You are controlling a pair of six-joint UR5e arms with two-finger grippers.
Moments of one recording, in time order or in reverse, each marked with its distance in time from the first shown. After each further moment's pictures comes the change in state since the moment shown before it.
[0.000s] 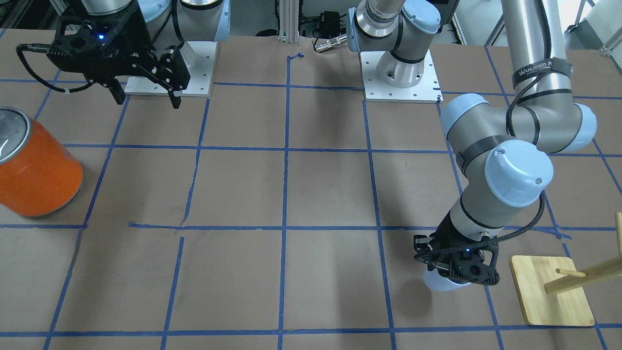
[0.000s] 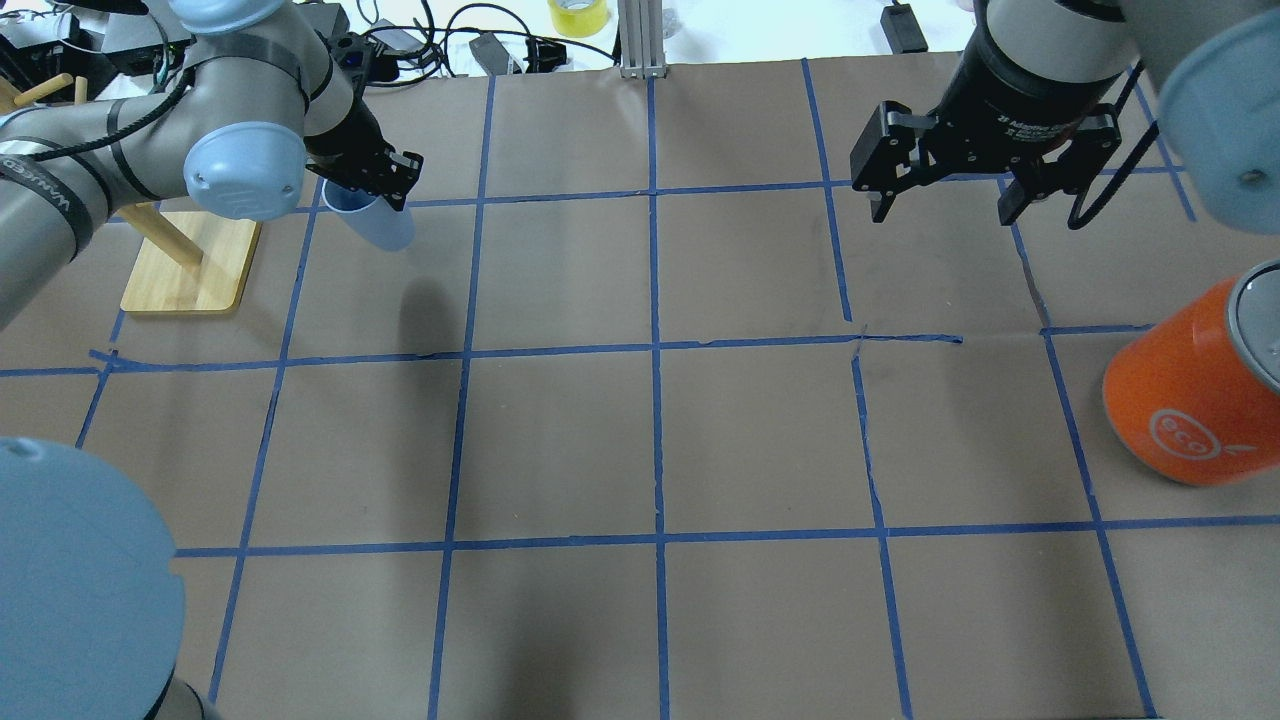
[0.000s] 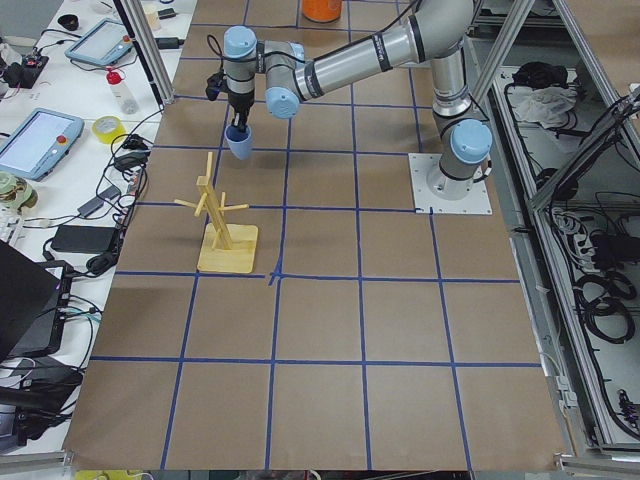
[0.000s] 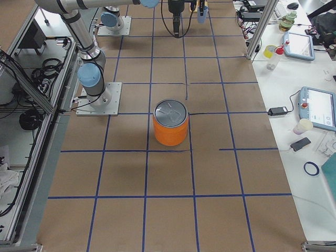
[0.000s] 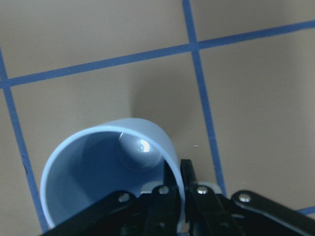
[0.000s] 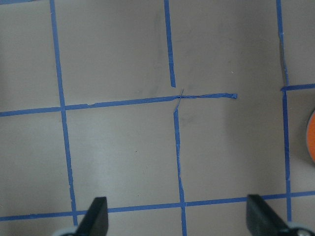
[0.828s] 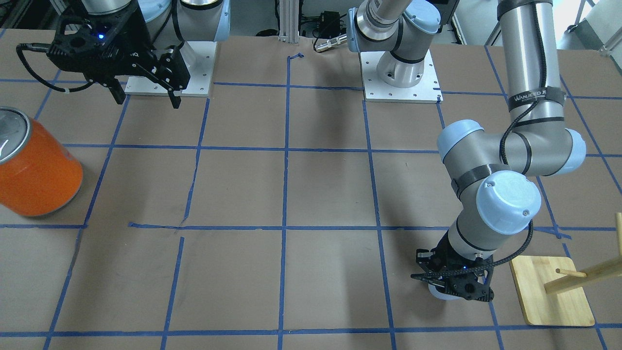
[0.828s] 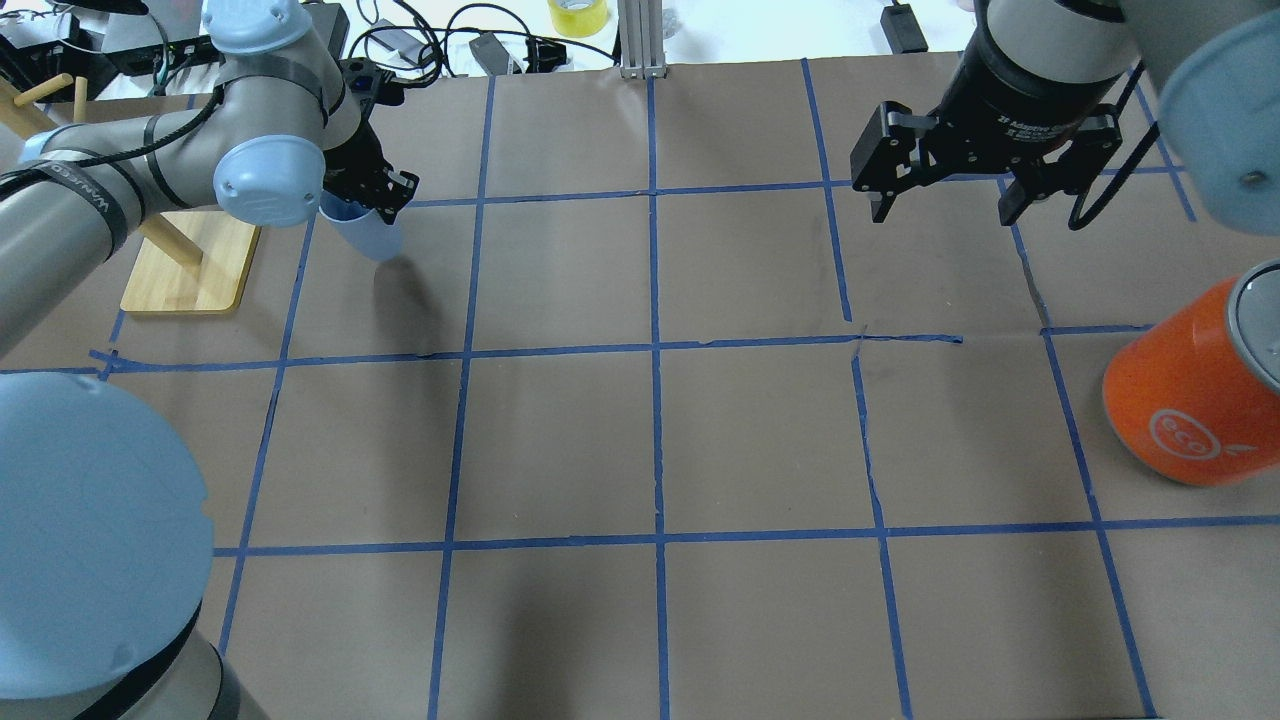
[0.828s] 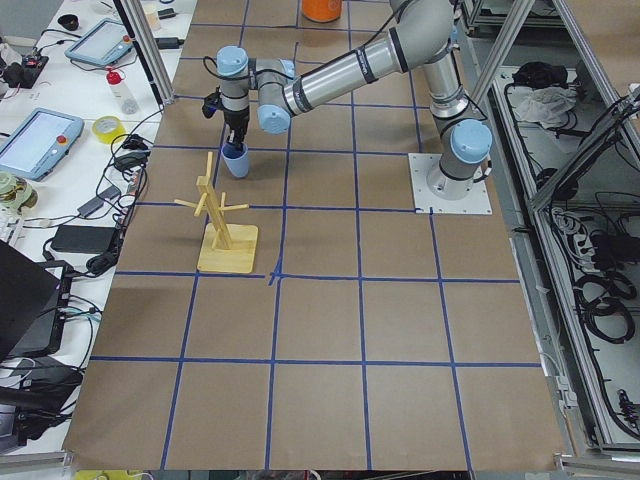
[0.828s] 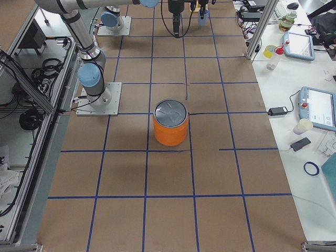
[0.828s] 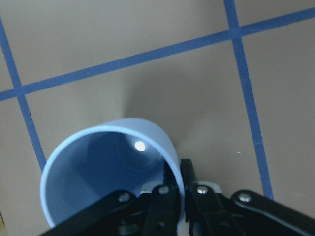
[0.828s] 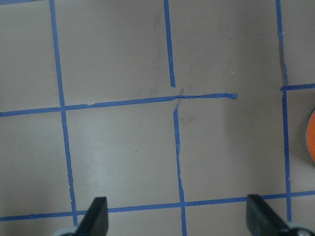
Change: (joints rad) left arm 0.003 -0.076 0.019 0.026 0.047 0.018; right arm 0.000 -0.001 0.000 0.000 0.000 0.001
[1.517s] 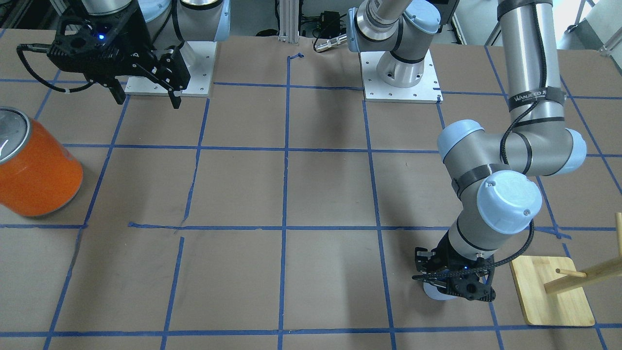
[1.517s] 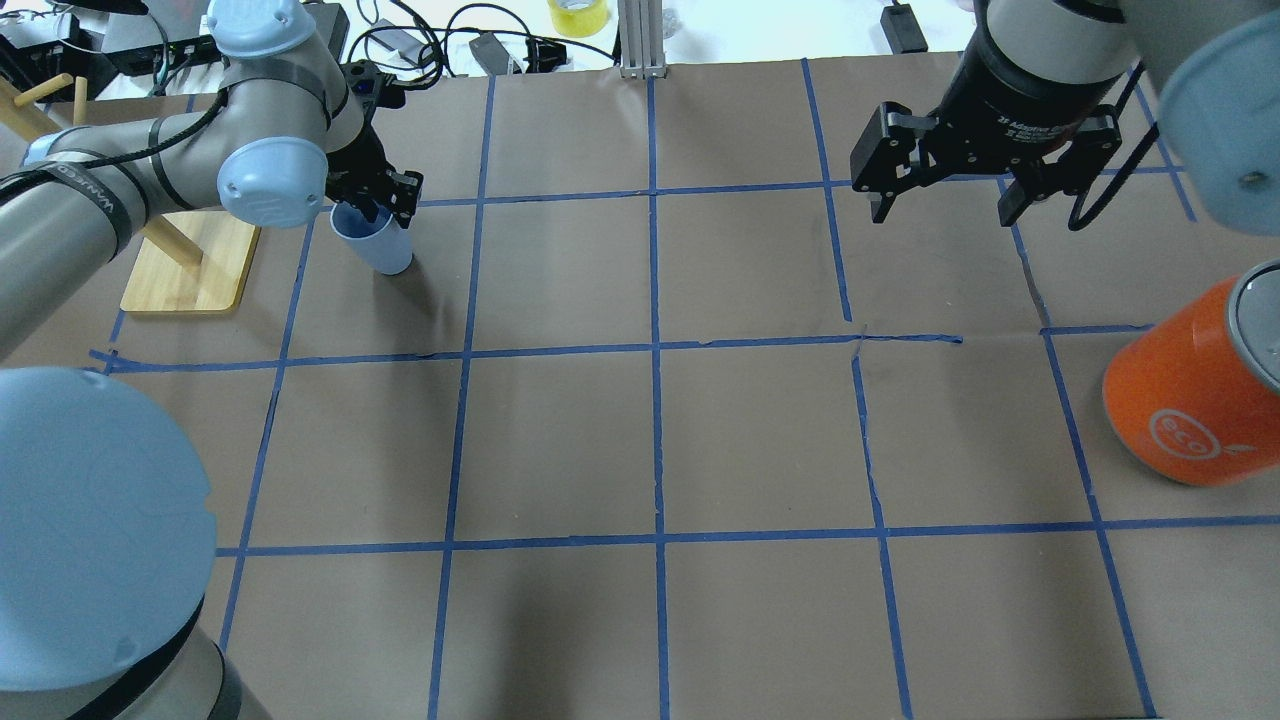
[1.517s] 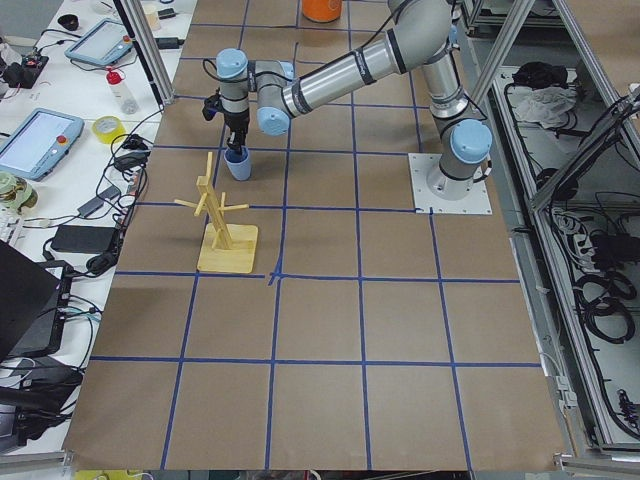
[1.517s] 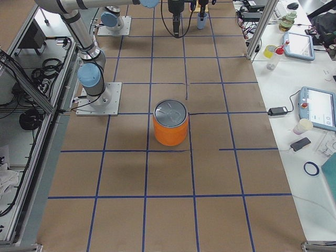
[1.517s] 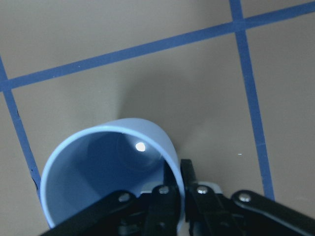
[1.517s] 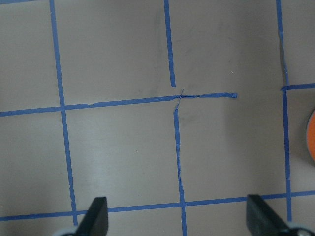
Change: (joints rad) left arm -0.001 0.013 0.004 -0.004 0.000 -0.025; right arm 0.000 0.000 0.001 0.000 0.000 0.000
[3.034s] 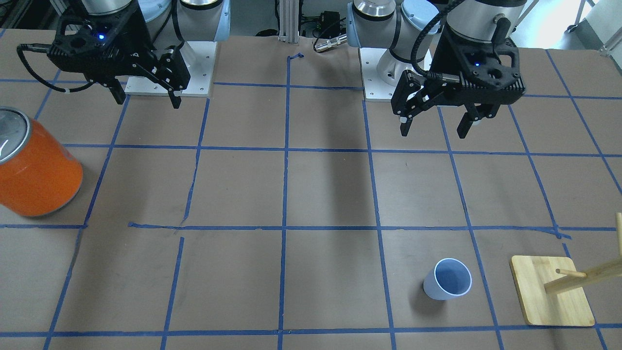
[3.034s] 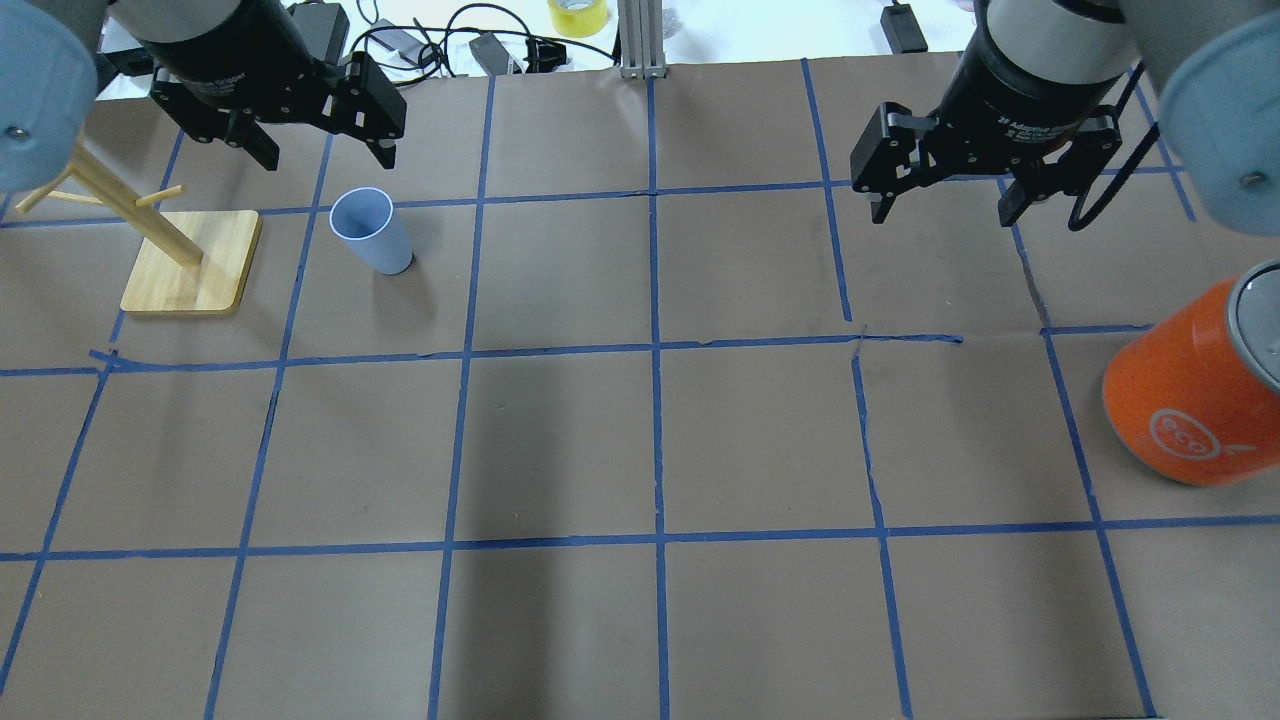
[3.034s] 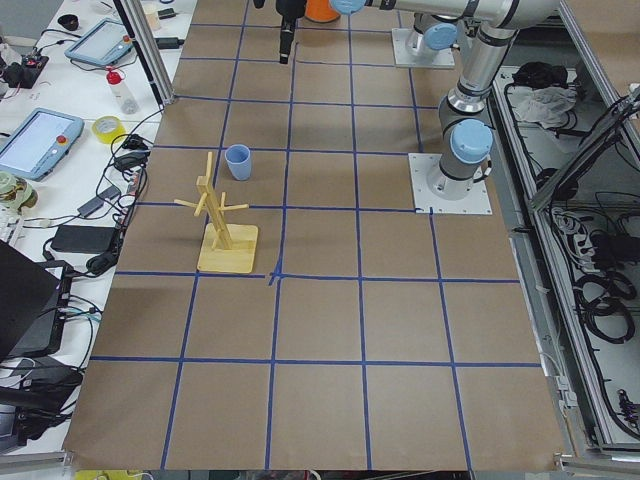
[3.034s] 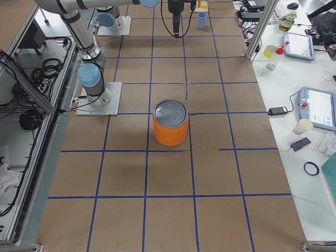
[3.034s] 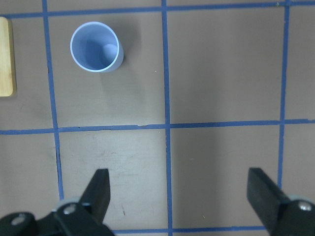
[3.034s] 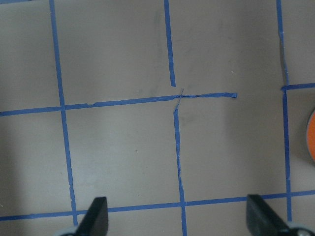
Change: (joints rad) left arm -0.118 0.493 0.040 -0.483 -0.018 -0.292; right arm 0.000 0.000 0.000 0.001 0.000 0.000
